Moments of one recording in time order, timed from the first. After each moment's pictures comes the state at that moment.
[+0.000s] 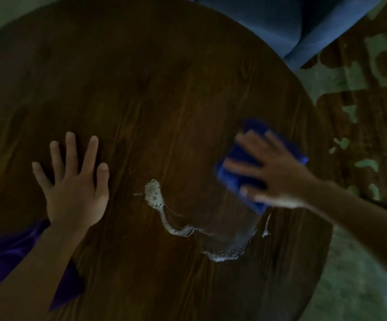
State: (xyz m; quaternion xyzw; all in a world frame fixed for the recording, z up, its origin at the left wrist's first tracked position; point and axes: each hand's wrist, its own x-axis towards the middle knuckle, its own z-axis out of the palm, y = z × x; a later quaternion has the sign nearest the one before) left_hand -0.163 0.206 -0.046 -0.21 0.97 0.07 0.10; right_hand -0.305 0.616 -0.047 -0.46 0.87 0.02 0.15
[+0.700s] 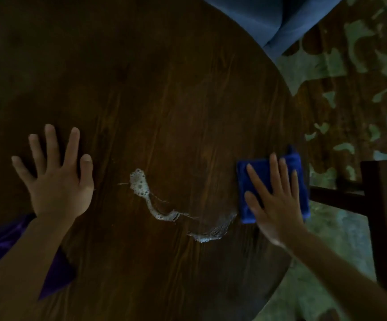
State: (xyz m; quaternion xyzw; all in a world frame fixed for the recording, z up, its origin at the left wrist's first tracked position) left_hand -0.162 0.205 -0.047 -0.21 0.97 0.08 0.11; right_hand -0.174 0.650 -0.049 -0.12 0.98 -0.04 0.16
